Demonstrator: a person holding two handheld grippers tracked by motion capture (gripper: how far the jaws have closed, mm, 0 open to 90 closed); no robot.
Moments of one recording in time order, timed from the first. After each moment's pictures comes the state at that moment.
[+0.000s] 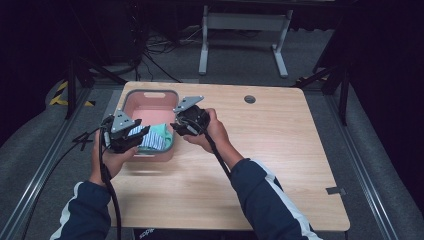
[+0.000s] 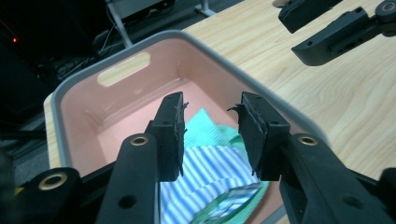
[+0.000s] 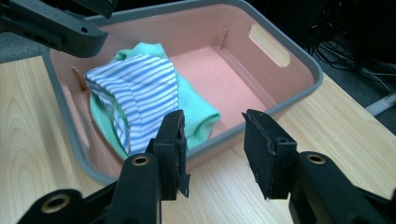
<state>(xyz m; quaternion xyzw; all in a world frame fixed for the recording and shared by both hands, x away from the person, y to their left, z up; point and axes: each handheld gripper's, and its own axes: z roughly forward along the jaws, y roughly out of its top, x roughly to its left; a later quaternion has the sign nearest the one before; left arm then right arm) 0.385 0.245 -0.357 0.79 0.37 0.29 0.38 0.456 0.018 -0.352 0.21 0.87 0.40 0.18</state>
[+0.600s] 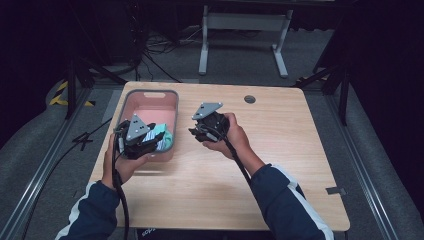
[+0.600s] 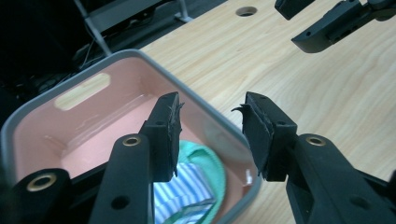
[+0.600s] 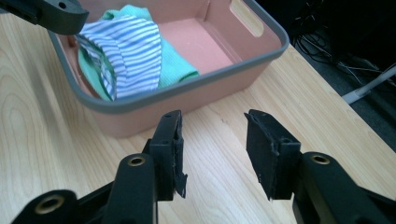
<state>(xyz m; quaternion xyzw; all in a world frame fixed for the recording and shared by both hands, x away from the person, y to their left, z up) 0.370 0.209 -0.358 0.81 0.33 0.28 0.39 0.434 -0.033 -0.347 0.20 0.88 0.37 0.21</state>
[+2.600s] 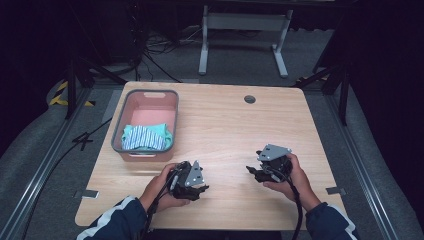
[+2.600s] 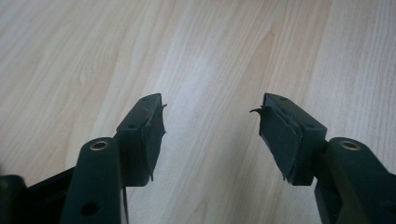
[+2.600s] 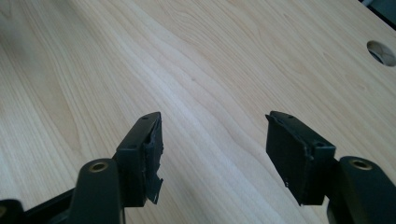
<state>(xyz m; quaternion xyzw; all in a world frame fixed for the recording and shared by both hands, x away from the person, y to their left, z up) 0.324 0.099 -0.441 0.92 0.13 0.16 0.32 0.360 -0.202 -0.426 0.26 0.88 0.33 0.22</state>
